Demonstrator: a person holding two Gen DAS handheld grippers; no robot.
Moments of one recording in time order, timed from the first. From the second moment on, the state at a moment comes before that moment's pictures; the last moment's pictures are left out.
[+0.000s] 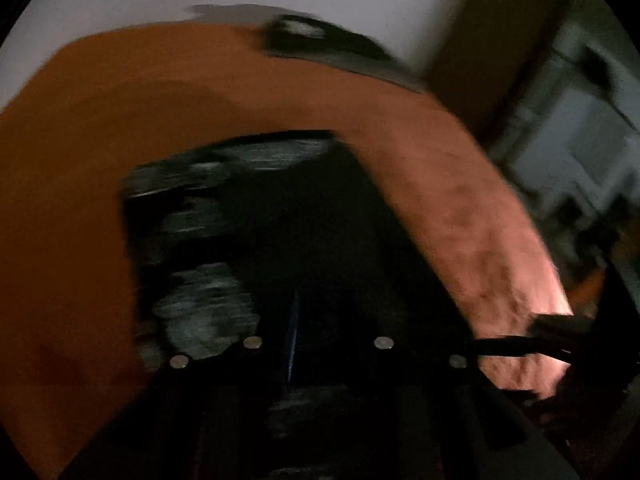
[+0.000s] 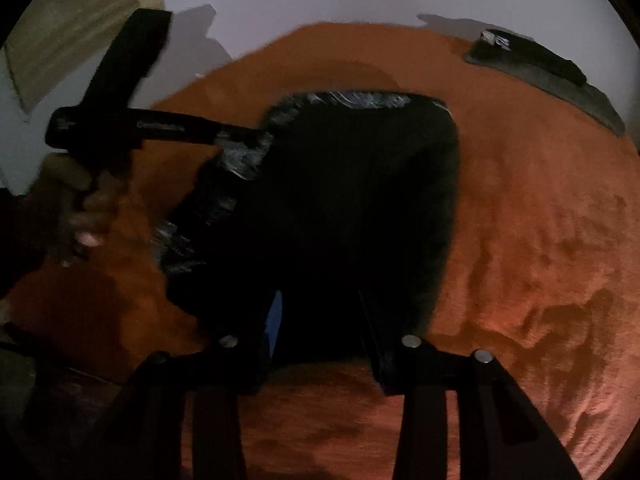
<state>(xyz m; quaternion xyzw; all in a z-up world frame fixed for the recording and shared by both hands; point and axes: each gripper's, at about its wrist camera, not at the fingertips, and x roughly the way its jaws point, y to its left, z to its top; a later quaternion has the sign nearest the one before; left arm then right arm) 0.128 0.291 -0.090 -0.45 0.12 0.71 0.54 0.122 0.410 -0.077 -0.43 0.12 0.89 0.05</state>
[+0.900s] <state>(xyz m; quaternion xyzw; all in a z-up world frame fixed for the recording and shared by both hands) 0.171 0.288 -0.109 -0.47 0.17 0.72 0.48 0.138 0.407 -0.112 -0.50 0.15 0.85 0.03</state>
